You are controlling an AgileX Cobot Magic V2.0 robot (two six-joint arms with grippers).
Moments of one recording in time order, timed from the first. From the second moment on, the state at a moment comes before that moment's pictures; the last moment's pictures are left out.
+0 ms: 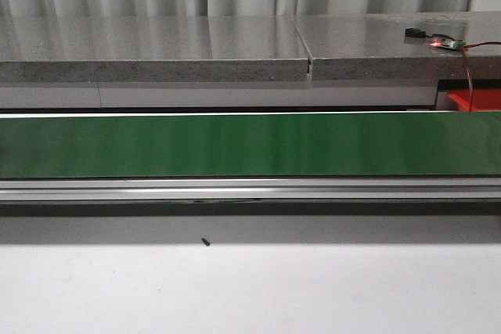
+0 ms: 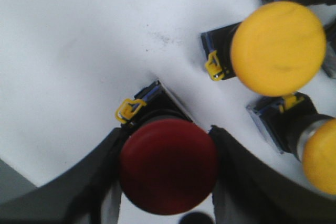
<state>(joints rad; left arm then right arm) 0.67 1.78 -1.21 -0.08 0.85 -0.01 -0.04 -0.01 0.03 -0.02 0.03 0.05</state>
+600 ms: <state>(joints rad) 0.51 1.58 -1.39 -0.12 1.03 0.01 -0.04 -0.01 0.03 -0.02 0.03 0.05</state>
